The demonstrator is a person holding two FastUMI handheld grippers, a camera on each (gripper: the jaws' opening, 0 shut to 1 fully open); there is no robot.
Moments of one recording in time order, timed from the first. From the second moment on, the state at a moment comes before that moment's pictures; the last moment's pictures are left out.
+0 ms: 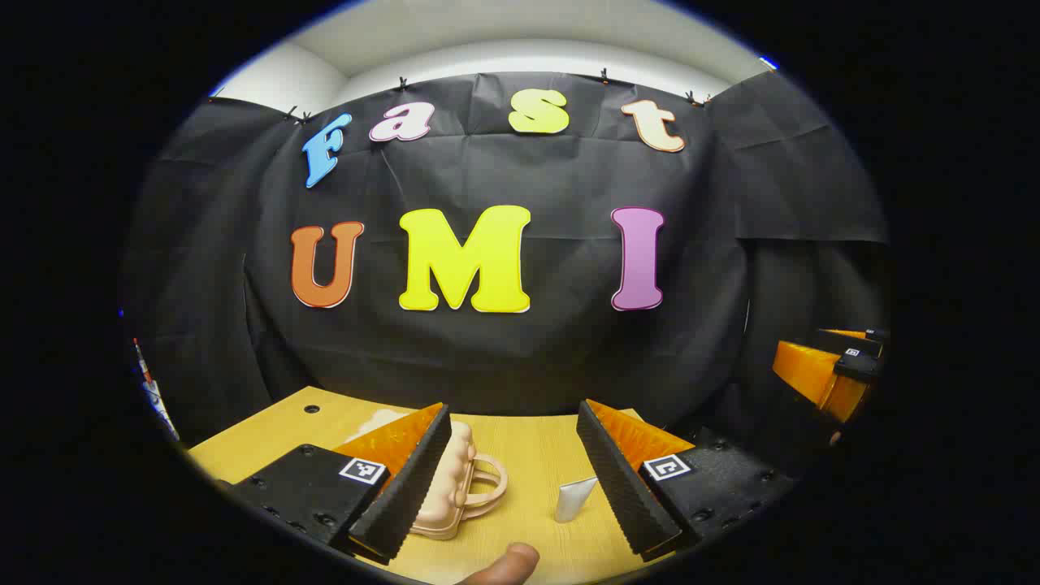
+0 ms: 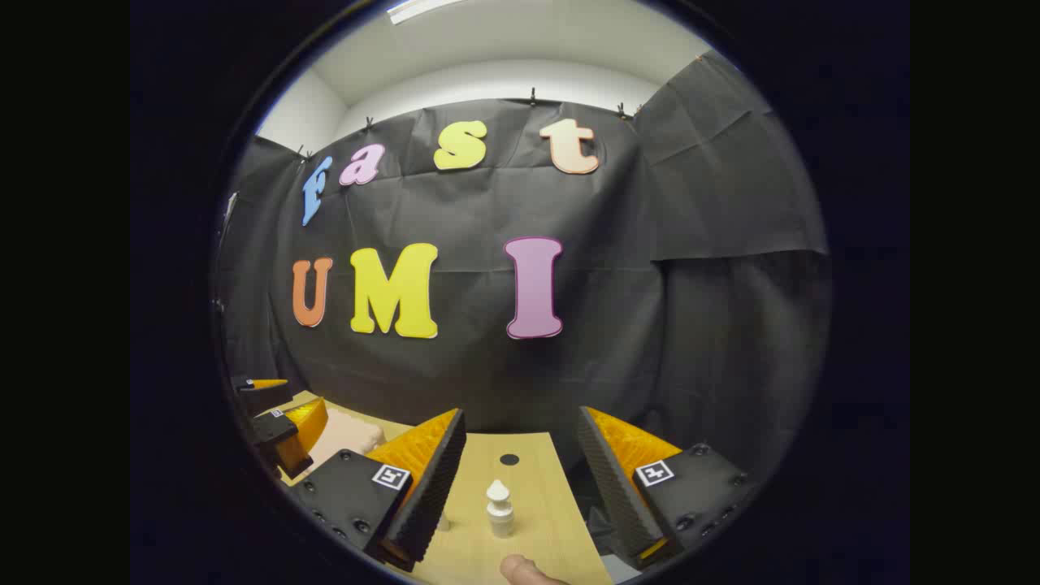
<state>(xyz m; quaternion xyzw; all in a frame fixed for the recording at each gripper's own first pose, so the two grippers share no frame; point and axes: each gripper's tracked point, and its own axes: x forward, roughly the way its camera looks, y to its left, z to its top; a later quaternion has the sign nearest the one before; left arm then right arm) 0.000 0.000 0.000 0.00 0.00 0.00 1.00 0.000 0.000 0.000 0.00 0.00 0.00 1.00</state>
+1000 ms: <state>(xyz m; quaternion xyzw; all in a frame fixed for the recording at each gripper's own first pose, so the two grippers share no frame) 0.011 0.001 -0.024 0.03 0.00 -0.01 1.00 0.004 0.003 -0.006 -0.02 0.00 0.00 1.00</state>
